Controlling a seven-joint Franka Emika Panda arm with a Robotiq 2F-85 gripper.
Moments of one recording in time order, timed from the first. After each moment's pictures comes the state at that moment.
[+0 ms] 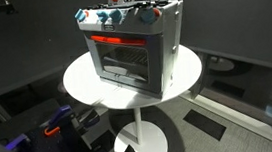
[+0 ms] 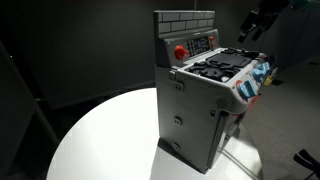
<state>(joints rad) -0.01 -0.15 -0.05 -2.21 0.03 2.41 -0.03</state>
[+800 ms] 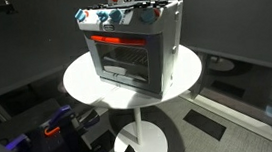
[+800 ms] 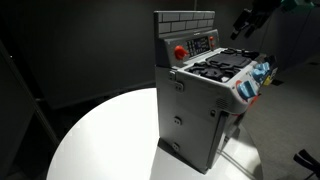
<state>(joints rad) -0.01 -0.13 -0.02 -2.20 0.03 2.53 -0.03</state>
